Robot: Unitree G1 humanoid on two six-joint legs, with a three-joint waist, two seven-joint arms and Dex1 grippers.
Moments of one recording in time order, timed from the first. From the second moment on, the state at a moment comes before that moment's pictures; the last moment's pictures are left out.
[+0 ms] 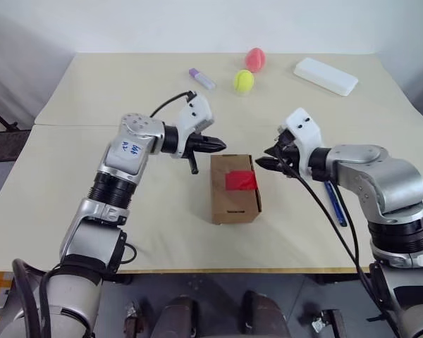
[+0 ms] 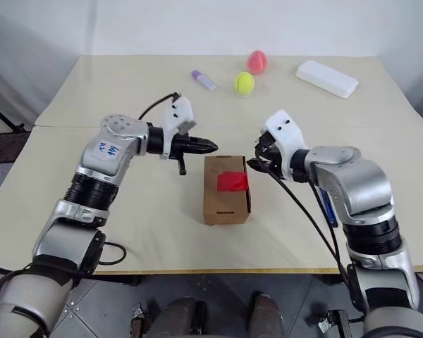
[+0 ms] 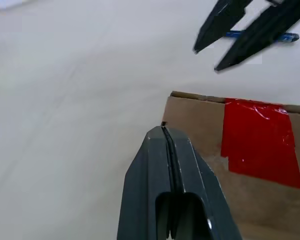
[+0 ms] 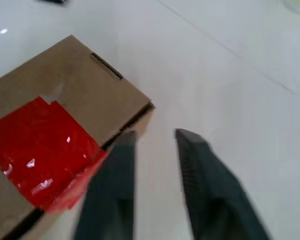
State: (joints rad) left arm -1.04 0.39 -0.21 0.42 -0.07 0.44 -1.04; right arm -0.77 -0.61 0.09 -0.25 0.32 1.16 0.66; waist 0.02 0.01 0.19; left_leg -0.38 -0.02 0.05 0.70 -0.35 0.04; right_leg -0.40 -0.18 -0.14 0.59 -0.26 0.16
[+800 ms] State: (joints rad) left arm -1.02 0.34 -0.32 0.46 0.01 0.32 -1.06; right arm -0.71 -0.63 0.10 -0.18 0.29 1.08 0.60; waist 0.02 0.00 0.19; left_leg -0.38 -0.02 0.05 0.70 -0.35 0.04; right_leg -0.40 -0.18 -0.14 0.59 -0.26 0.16
